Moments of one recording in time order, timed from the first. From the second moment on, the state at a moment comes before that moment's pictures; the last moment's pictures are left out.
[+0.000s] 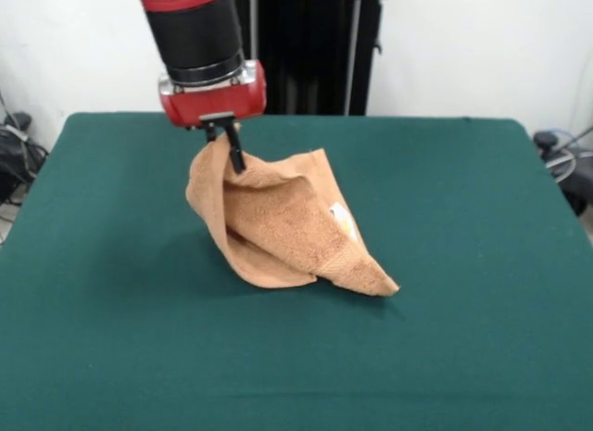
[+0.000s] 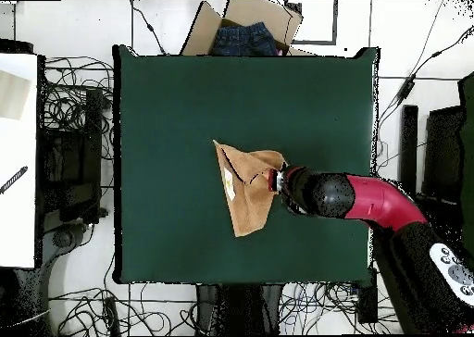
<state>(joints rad) -0.88 -0.67 0.57 1.83 -0.41 0.58 1.56</state>
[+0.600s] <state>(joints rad) -0.95 -0.69 0.64 1.80 -0.44 0.67 1.46</state>
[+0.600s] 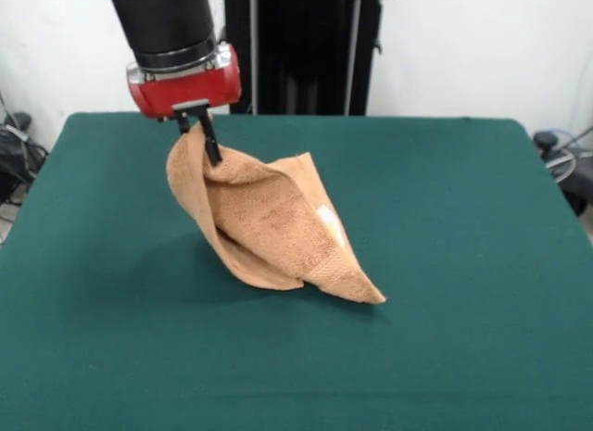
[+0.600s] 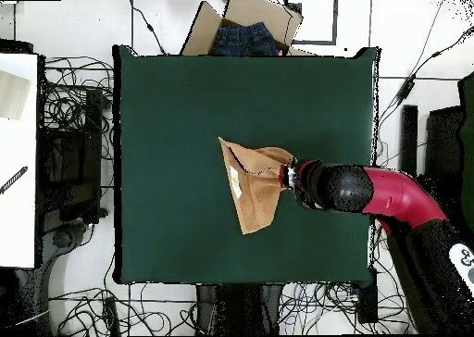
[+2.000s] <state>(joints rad) -1.04 -0.82 0.73 1.80 -0.43 0.87 1.44</state>
